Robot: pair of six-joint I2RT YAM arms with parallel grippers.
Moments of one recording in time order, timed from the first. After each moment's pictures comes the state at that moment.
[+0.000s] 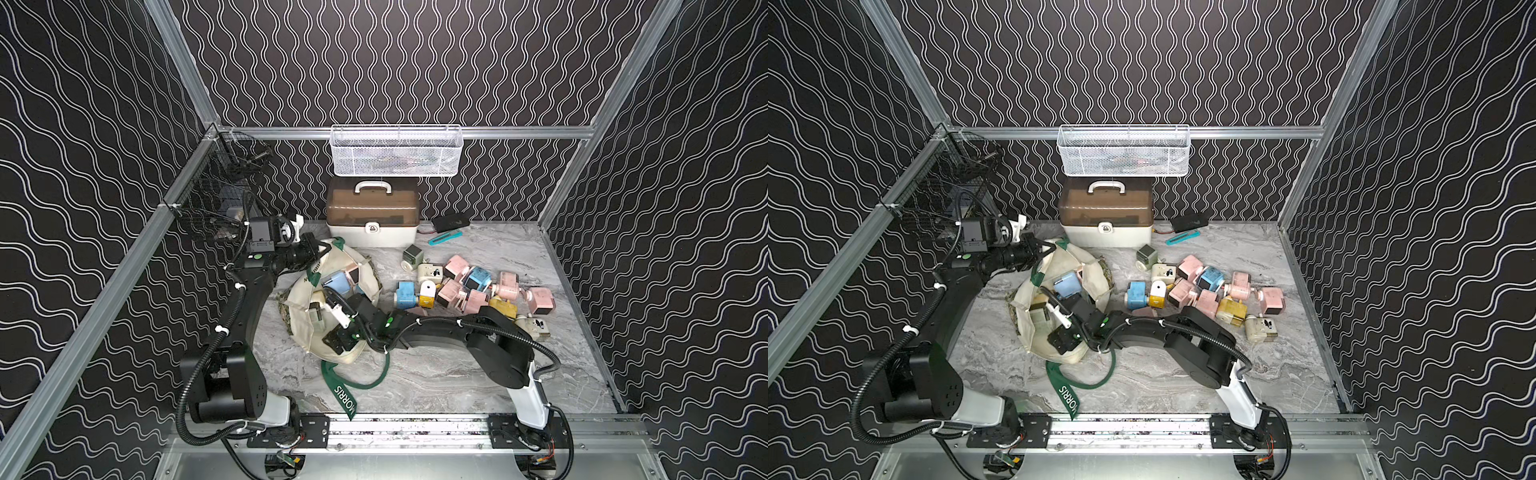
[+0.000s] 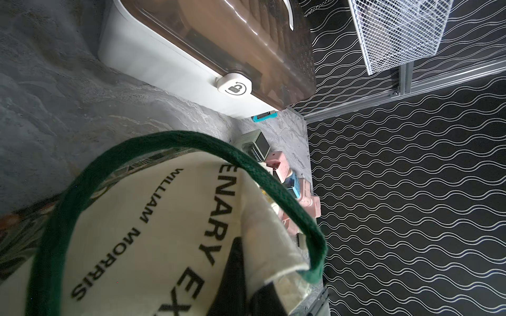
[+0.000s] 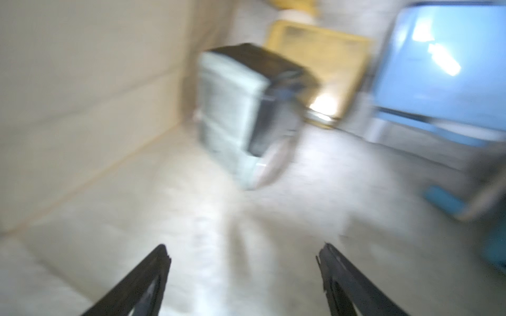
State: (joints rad) left arm 0.15 1.45 1.26 -0.47 0.74 -0.58; right arm 1.09 2.09 1.42 -0.01 -0.05 0.26
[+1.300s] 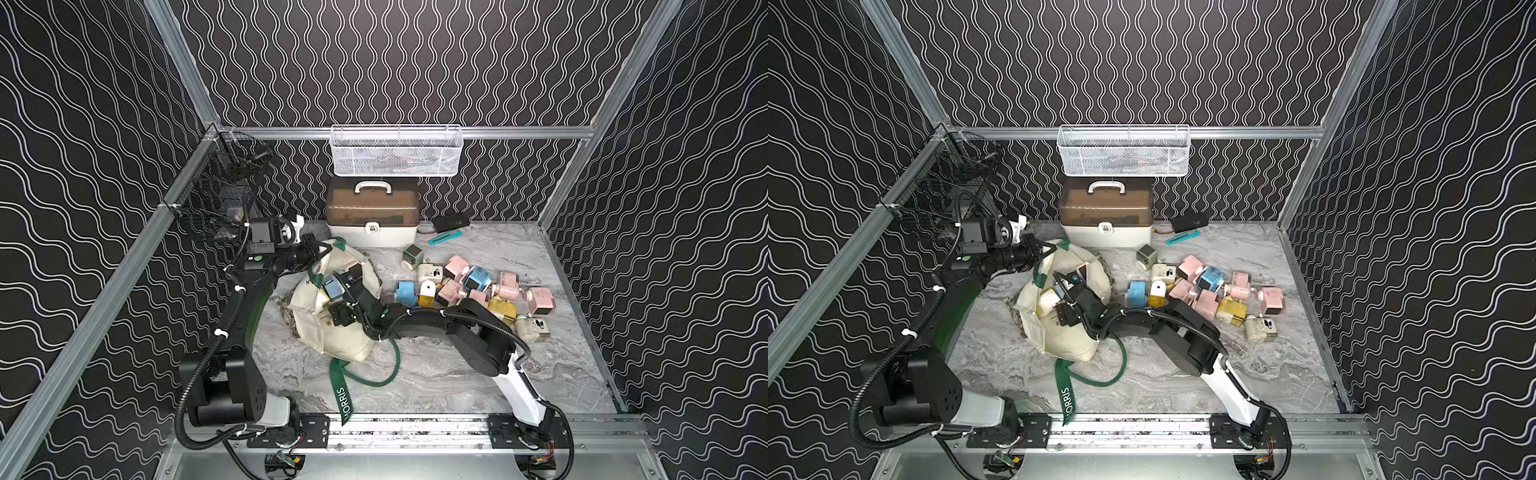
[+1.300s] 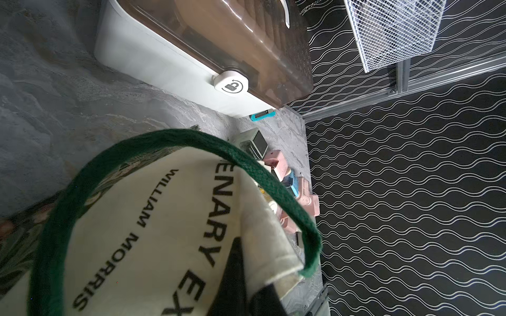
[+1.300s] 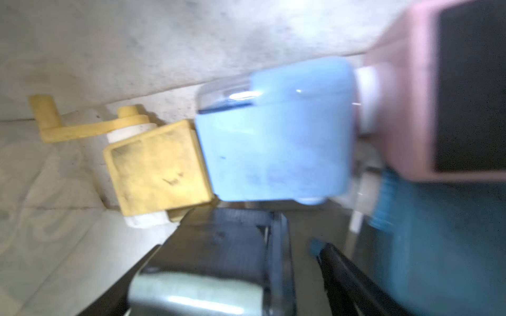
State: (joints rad) left arm 0.15 1.43 1.24 -0.46 0.74 -0.58; right arm 1.03 2.23 1.50 0.13 0.22 0.39
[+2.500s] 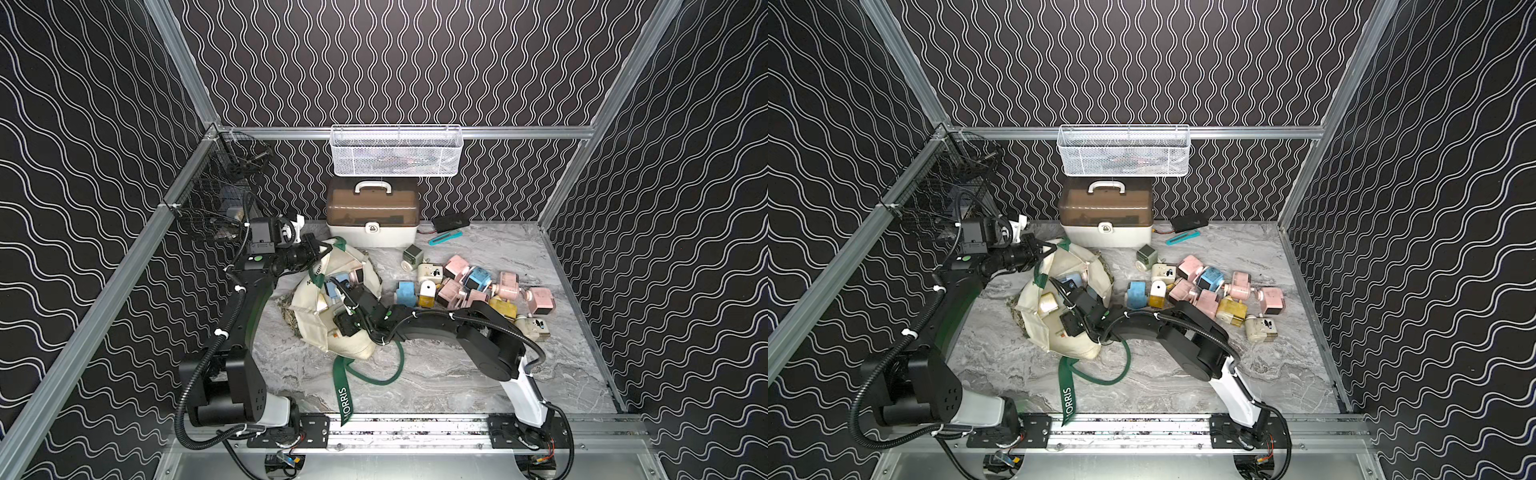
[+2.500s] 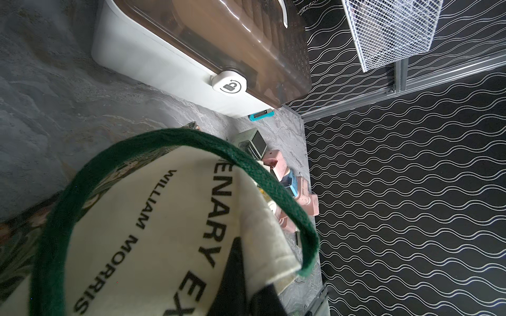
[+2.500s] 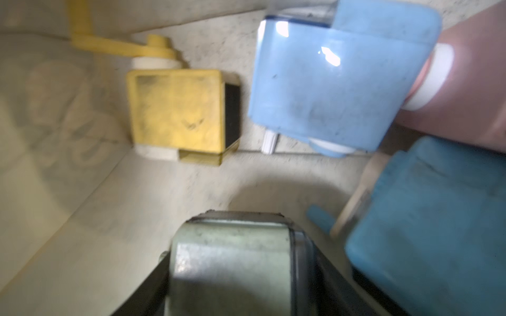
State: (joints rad) left arm 0.15 1.43 1.24 -0.45 0.74 -0.58; right arm 1.07 2.14 1.46 -0.02 0.12 0.34
